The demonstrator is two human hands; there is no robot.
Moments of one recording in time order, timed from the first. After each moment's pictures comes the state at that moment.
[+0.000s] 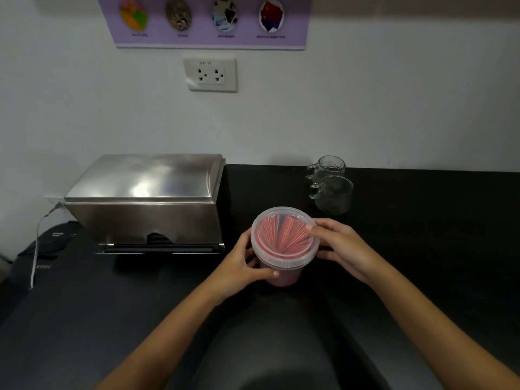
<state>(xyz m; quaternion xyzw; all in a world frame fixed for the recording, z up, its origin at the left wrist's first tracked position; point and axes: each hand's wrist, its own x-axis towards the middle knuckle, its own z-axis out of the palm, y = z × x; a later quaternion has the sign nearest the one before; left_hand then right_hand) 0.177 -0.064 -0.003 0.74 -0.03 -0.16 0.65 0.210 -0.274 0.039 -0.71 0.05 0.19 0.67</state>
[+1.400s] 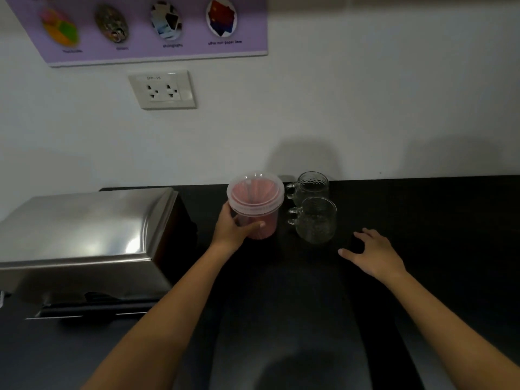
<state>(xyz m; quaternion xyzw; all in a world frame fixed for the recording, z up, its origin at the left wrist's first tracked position) 0.343 -0.115 -0.006 0.77 0.08 0.01 0.63 0.328 -0.396 -0.042 -0.96 0.11 0.12 0.22</state>
